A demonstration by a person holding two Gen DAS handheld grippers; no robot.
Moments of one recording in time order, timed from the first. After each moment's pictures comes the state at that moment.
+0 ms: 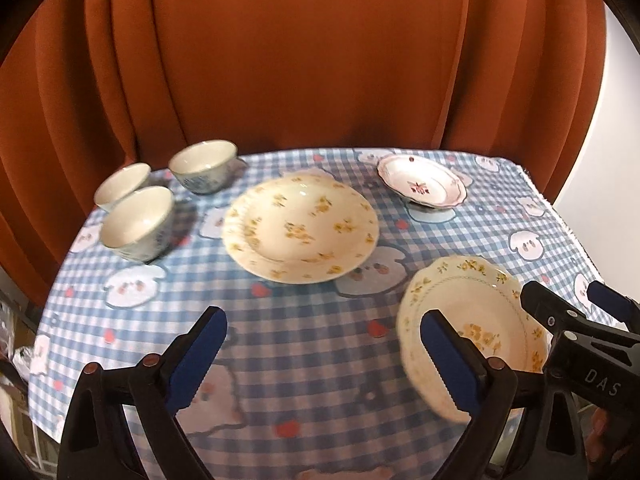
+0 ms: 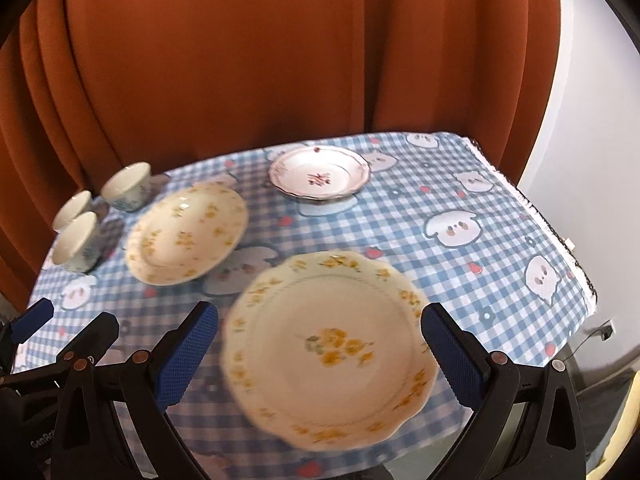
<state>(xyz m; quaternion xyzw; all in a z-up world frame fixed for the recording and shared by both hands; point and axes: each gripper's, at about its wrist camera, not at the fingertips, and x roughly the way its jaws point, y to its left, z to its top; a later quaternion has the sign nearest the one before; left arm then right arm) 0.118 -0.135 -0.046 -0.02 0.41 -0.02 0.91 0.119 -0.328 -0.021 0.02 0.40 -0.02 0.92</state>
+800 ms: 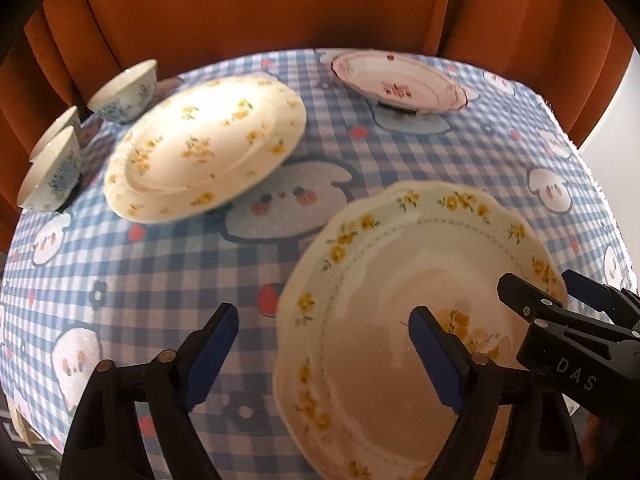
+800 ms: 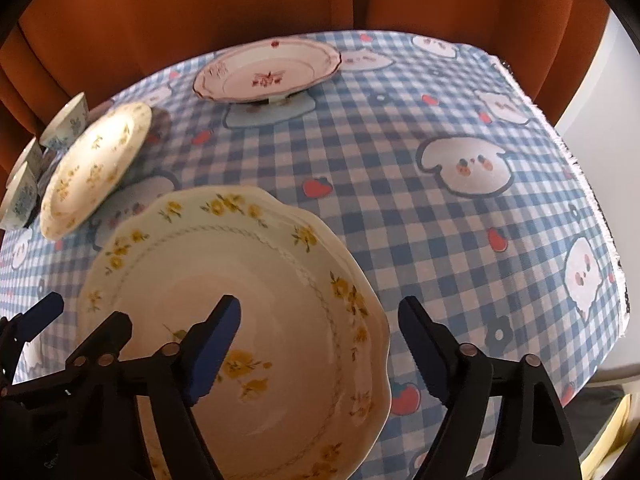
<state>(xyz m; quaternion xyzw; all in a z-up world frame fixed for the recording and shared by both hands) 0.181 -0.228 -0.133 -0.02 0.53 0.00 0.85 0.207 -0.410 -0.128 0.00 0.53 0.02 0.84</state>
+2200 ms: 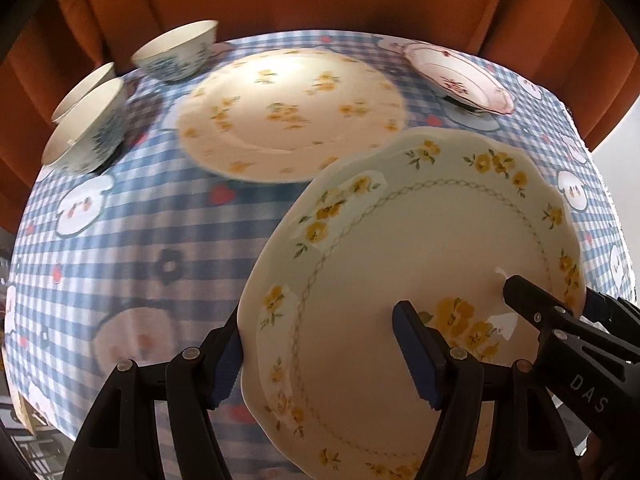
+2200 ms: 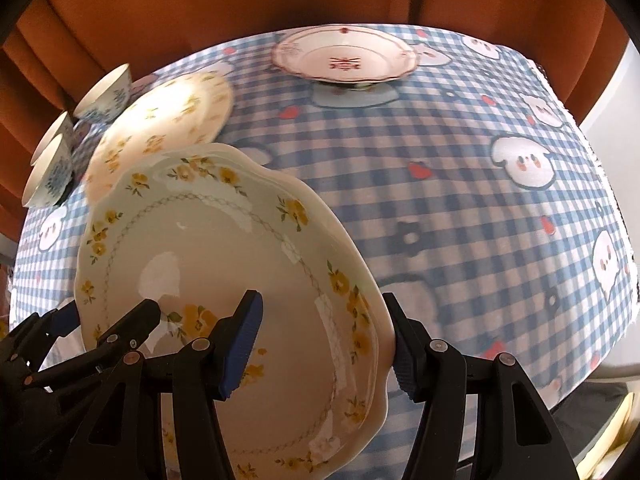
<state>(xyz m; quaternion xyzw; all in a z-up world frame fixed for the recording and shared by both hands) 0.158 -0.132 -0.124 -0.04 0.56 0.01 0.83 0.186 -0.323 -0.113 0.00 0.56 0.05 0.83</state>
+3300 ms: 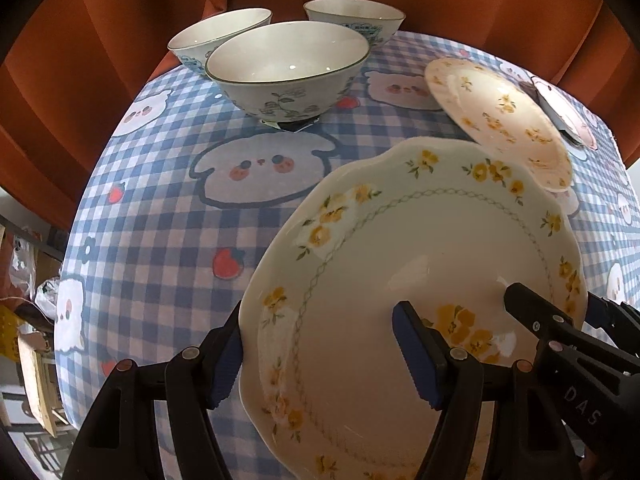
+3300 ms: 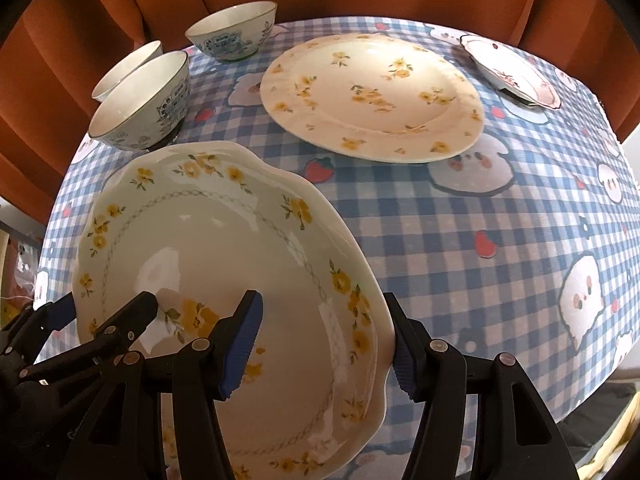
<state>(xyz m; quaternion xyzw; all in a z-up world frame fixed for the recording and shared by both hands) 0.129 0.068 -0.133 -0.04 0.57 0.05 0.82 0.161 -0.100 -0.130 -0.01 0.57 0.08 0.82</state>
